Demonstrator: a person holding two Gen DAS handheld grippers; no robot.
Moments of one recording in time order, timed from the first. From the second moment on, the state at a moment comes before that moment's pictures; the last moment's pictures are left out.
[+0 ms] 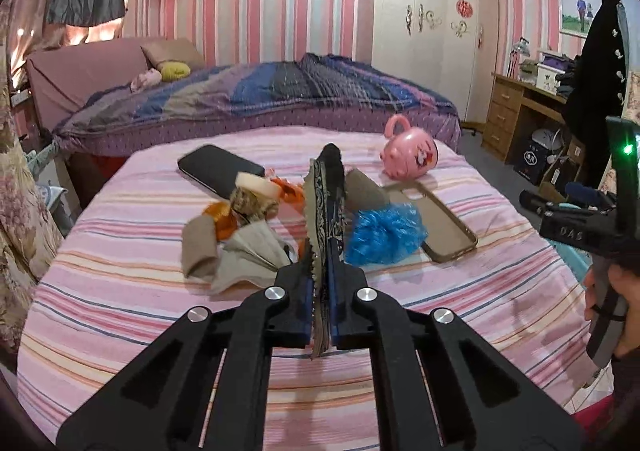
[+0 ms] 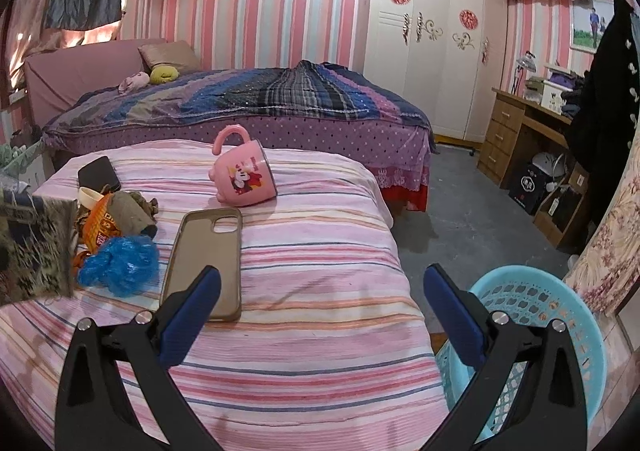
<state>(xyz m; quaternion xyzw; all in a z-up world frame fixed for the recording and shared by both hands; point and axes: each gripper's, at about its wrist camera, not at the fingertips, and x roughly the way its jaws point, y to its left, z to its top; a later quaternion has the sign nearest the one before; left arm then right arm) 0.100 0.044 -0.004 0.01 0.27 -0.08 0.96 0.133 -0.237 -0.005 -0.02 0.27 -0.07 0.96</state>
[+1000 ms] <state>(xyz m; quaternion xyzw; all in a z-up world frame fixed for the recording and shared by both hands) 0.115 0.131 -0.004 -0.03 0.28 0.07 0.96 0.194 -0.104 -0.058 -0.05 0.37 0.15 0.91</state>
